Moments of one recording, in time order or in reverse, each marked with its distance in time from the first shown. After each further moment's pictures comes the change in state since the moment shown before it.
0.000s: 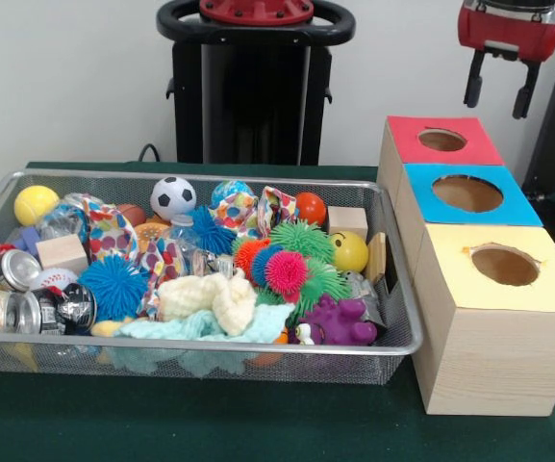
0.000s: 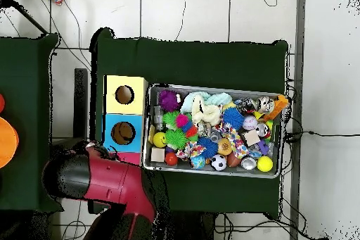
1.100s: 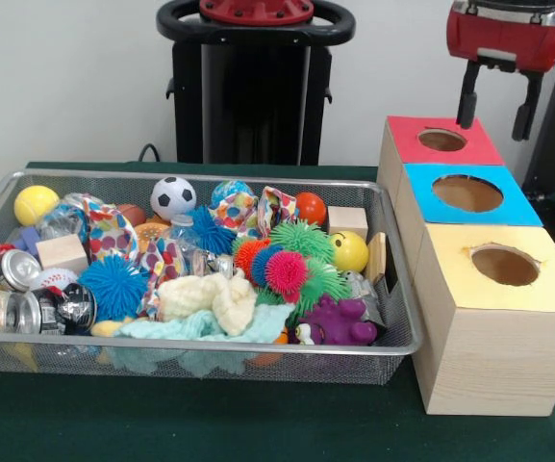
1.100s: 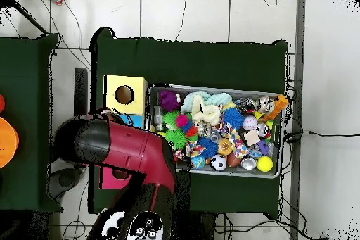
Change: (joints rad) arm -0.100 0.065 -0.009 -0.182 -0.002 0.036 0.000
